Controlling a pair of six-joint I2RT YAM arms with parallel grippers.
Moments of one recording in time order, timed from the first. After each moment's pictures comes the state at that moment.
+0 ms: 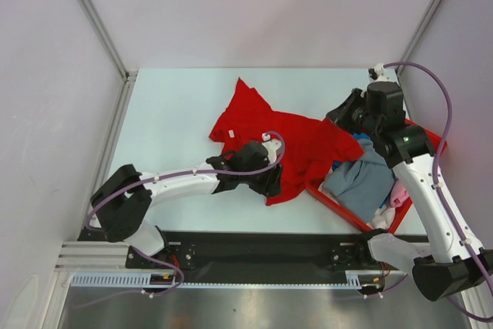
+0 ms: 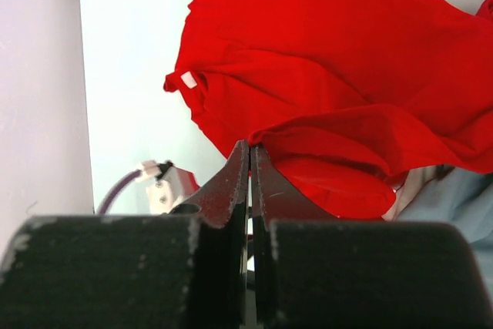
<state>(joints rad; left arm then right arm) -0.96 1.54 0.93 -0.17 0.14 -0.46 0.30 1.09 1.31 -0.71 -0.02 0.67</state>
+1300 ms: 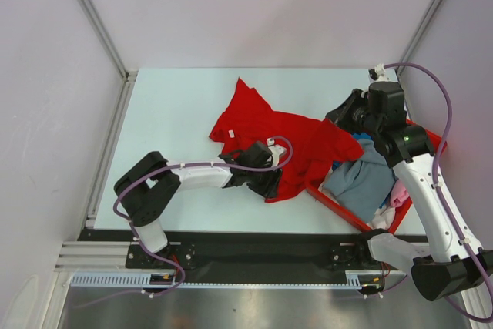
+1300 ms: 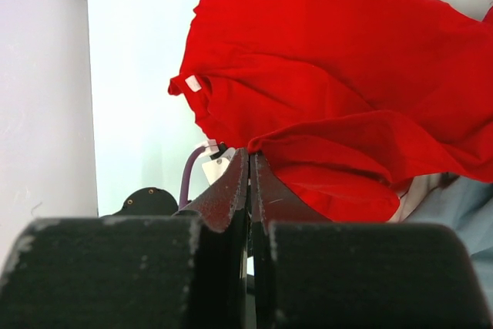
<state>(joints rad) -0.91 1.75 0.97 -0.16 0.19 -0.34 0.27 1.09 1.30 -0.70 -0.07 0.66</state>
